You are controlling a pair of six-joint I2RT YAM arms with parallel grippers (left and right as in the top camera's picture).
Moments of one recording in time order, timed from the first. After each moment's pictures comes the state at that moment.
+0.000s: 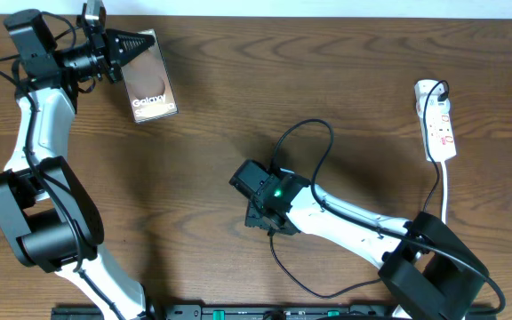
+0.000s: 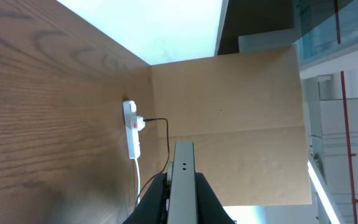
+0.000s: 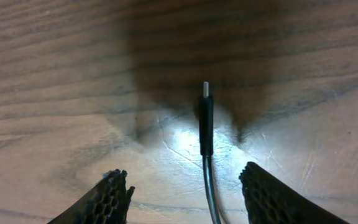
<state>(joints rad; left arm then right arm) 0.31 1.97 1.52 0.01 1.48 -0.96 0.91 1.78 1.08 -0.70 -0.01 1.12</state>
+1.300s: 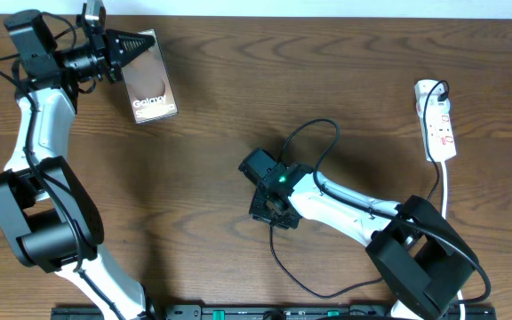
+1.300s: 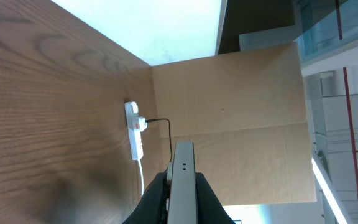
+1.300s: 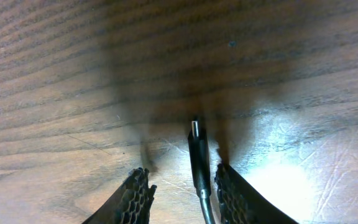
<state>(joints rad) 0.31 1.97 1.52 0.01 1.48 -0.93 0.82 1.85 1.09 -0.67 -0.12 1.15</state>
